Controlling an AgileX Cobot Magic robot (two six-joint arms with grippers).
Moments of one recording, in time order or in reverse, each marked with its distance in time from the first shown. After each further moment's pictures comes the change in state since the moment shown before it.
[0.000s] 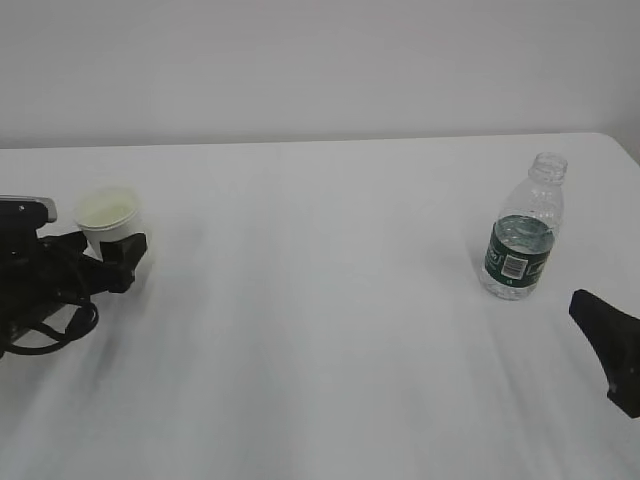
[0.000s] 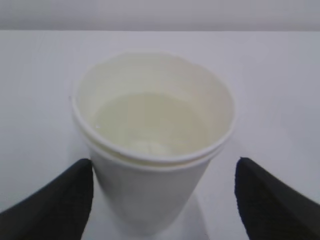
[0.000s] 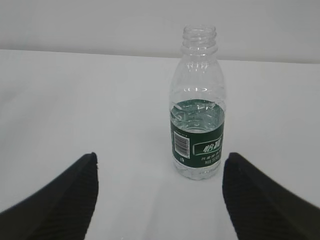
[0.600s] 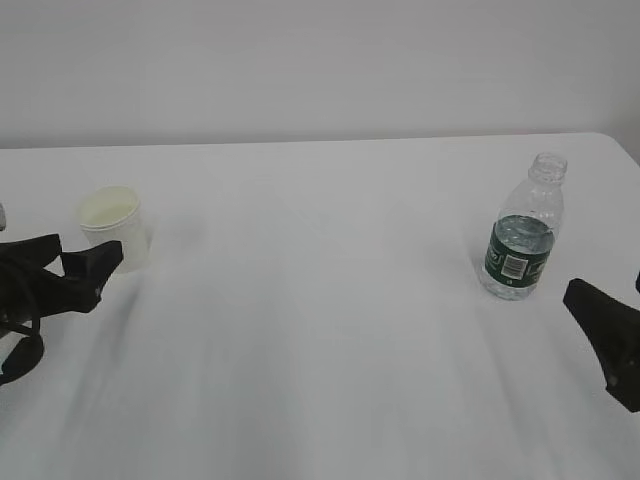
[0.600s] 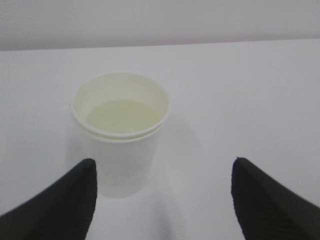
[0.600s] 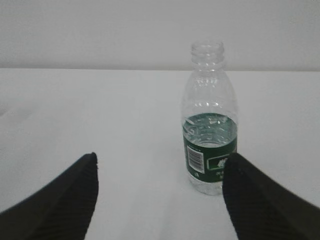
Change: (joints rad) left arm 0.000 -0.252 0.234 0.044 -0.001 0.000; right arm 0.000 0.000 0.000 -0.026 -0.046 0.058
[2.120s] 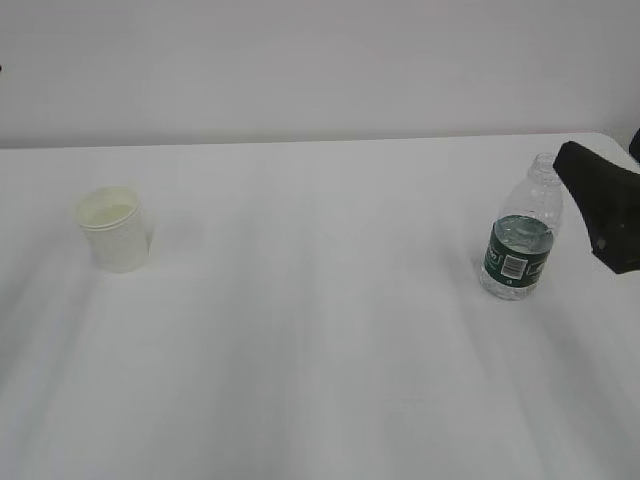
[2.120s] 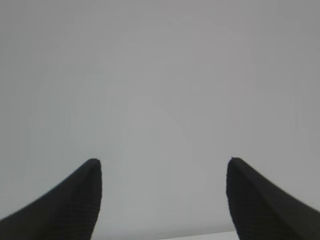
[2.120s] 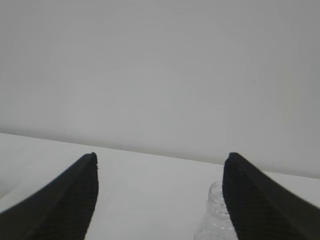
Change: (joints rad) left arm -0.002 -0.578 0.029 -0.061 0.000 0.000; right arm 0.000 -0.044 -0.230 -0.066 0.021 0.001
